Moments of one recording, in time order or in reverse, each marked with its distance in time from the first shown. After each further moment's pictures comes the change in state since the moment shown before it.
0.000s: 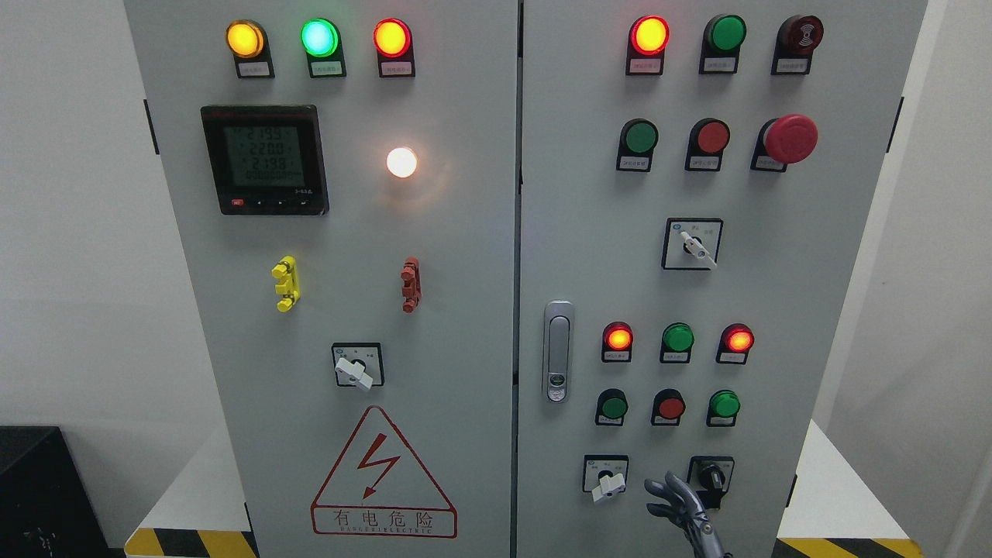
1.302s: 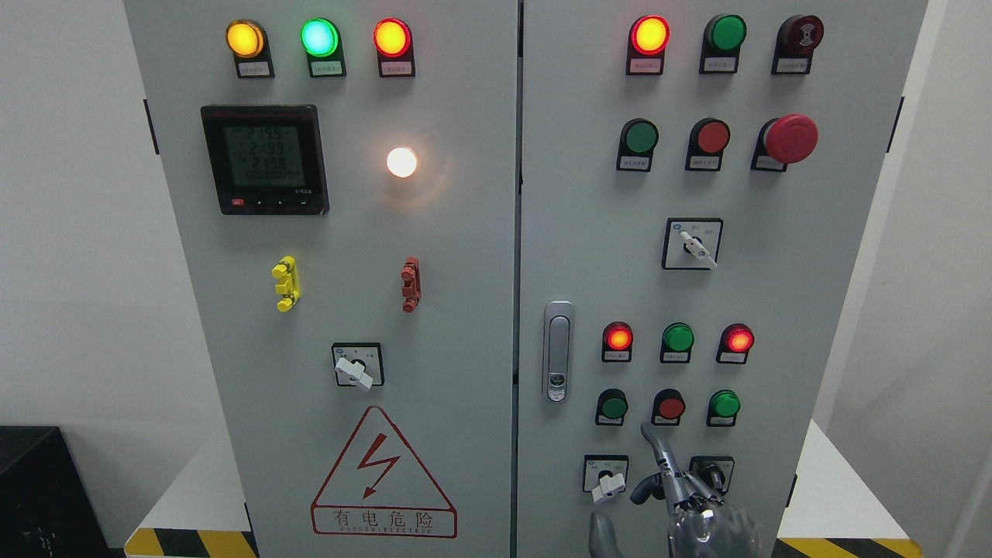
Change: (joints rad) left arm 0.000 0.000 0.000 0.000 0.000 0.007 0.000; right arm -0.127 0.006 0.059 0.004 0.771 0.221 -0.138
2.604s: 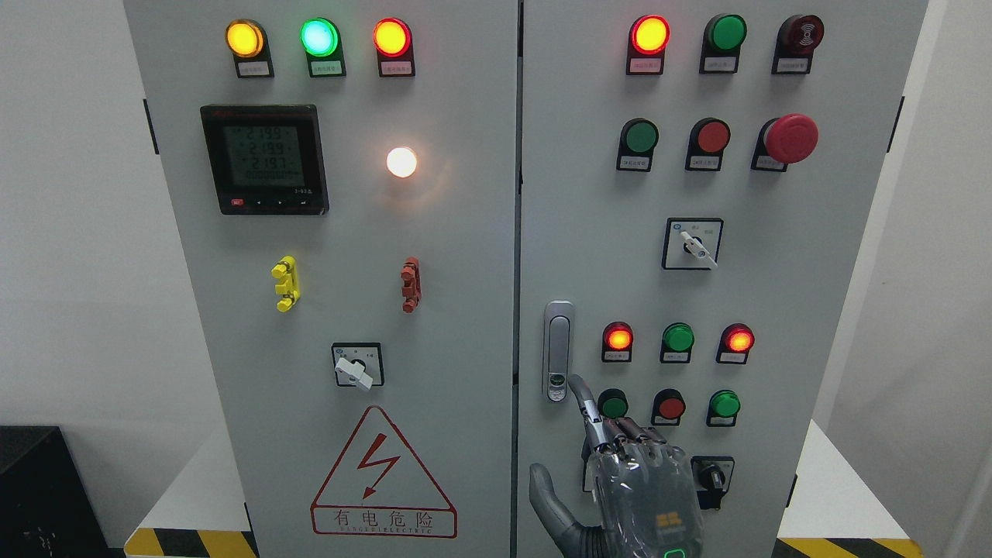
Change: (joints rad) left arm 0.000 0.000 0.000 0.000 0.000 -0.008 0.000; right arm -0.193 0.003 0.077 0.124 0.232 0.090 0.044
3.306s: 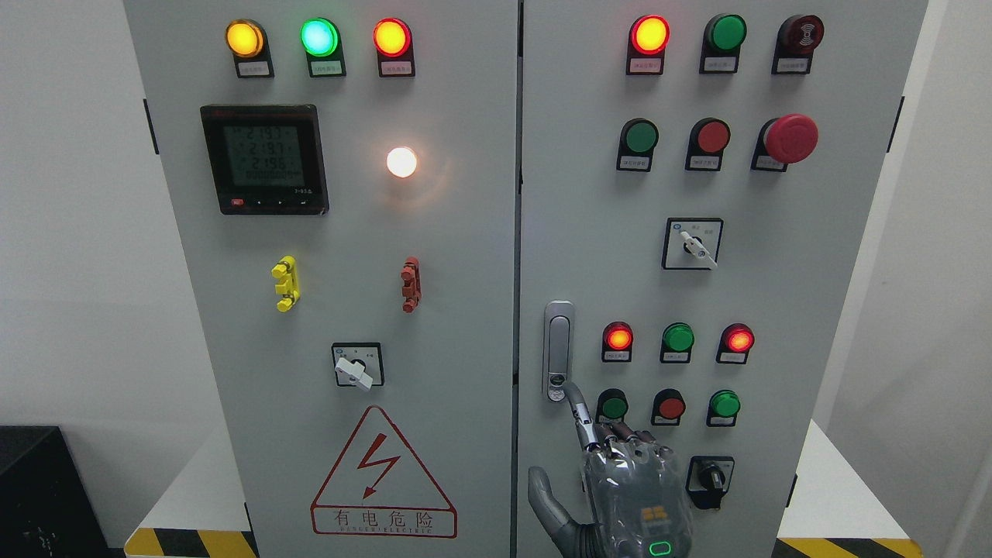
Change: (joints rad) left arm 0.000 0.000 0.000 0.000 0.000 -0.005 0.000; right arm -0.021 -0.001 0.010 0.049 0.070 0.053 0.045
